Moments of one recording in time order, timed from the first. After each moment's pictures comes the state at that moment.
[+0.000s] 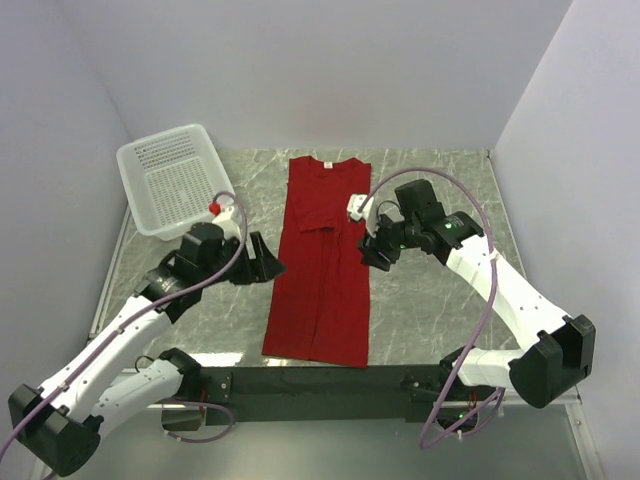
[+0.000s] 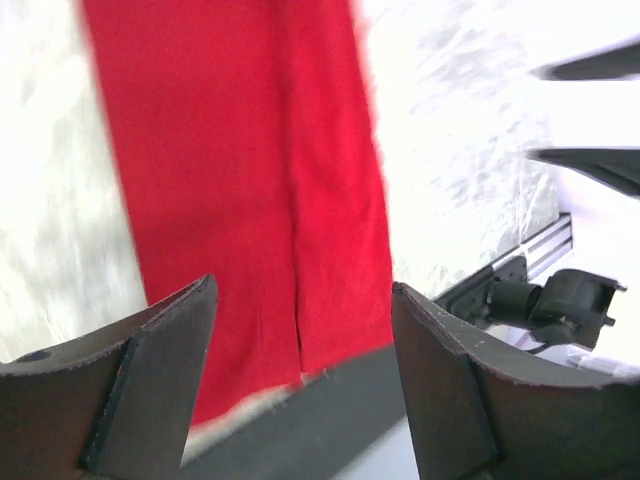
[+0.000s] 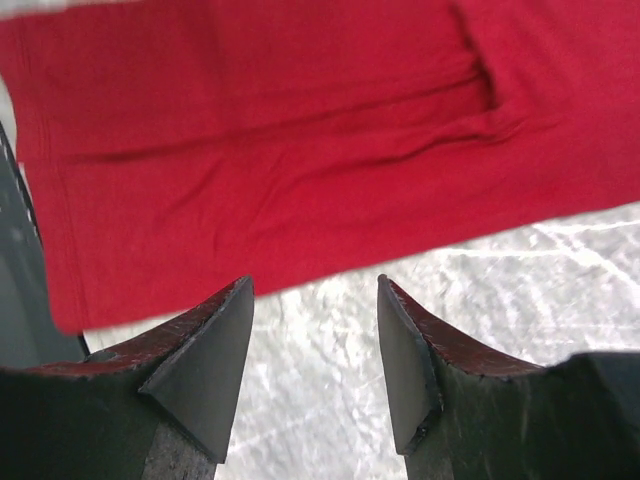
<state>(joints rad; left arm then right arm) -0.54 0.87 0.76 -0.50 0.20 -0.71 0.48 1.25 1.14 -0.77 -0.50 -0.63</state>
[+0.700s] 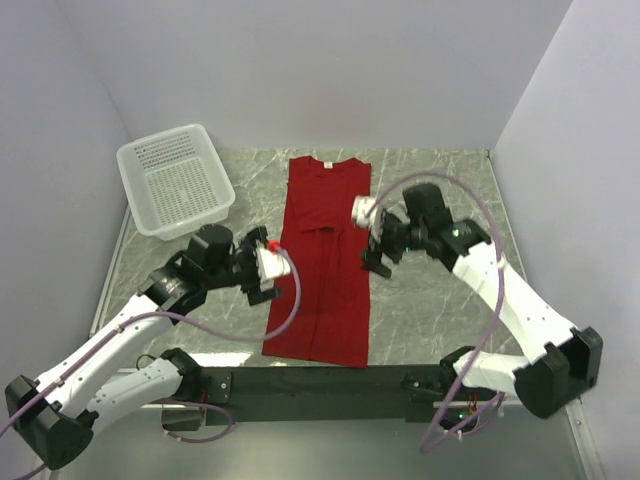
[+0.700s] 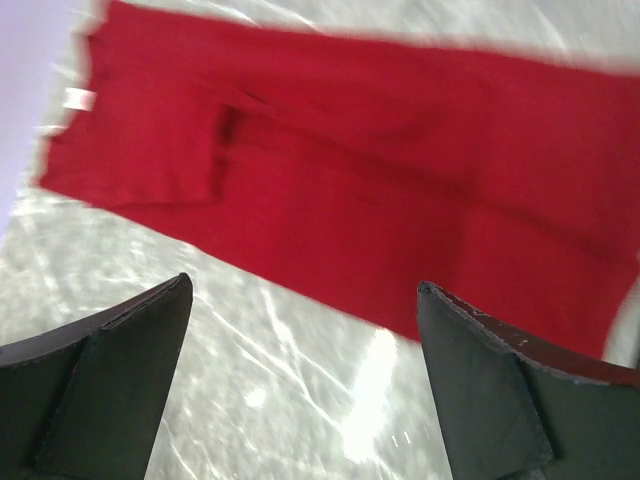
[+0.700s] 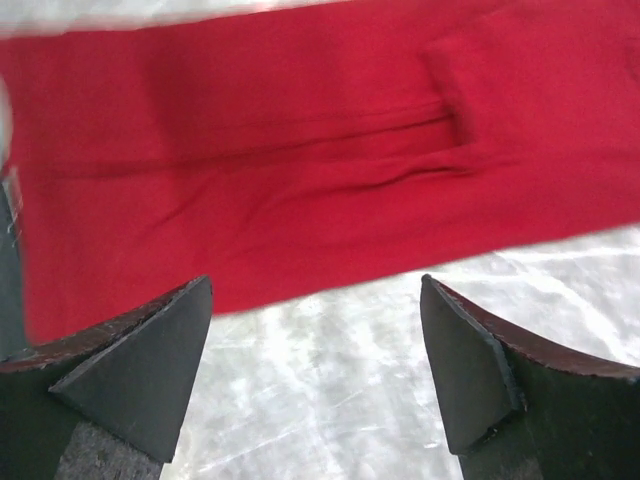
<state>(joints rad) -0.63 0.89 0.84 -0.44 0.36 0.62 0.45 1.22 1.15 -0.72 -0.54 -0.66</state>
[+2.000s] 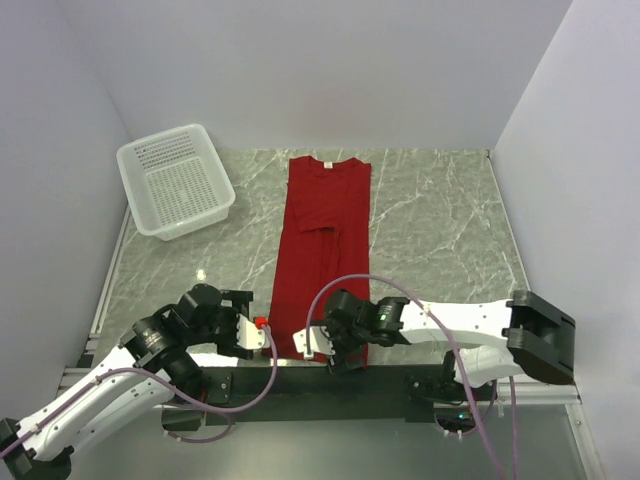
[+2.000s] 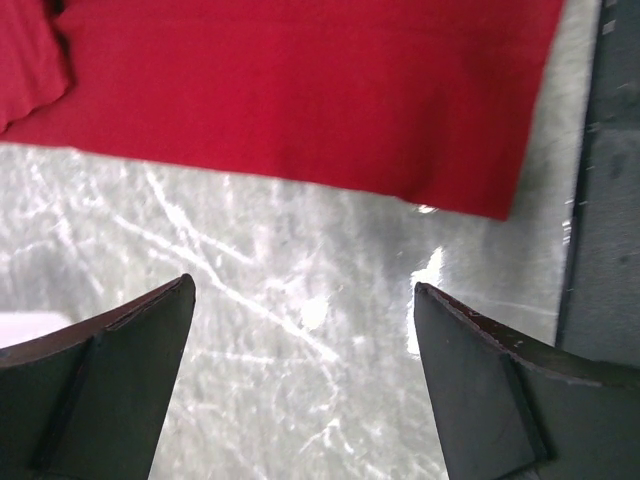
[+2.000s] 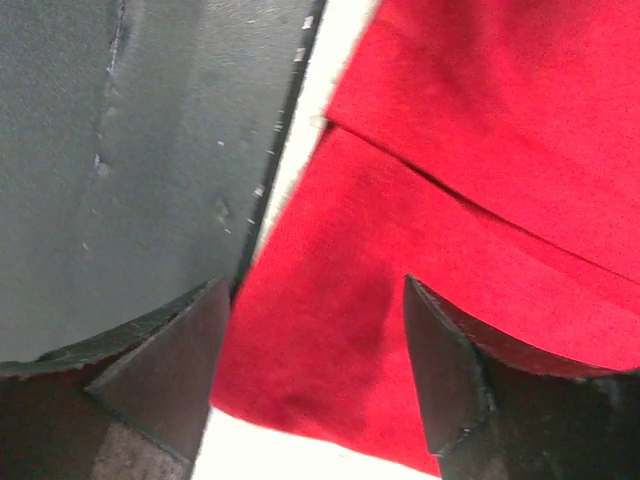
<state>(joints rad) -0.77 0.46 0.46 -0.73 0.21 0.86 1.19 1.31 0.67 -0.39 -0.30 -0.63</state>
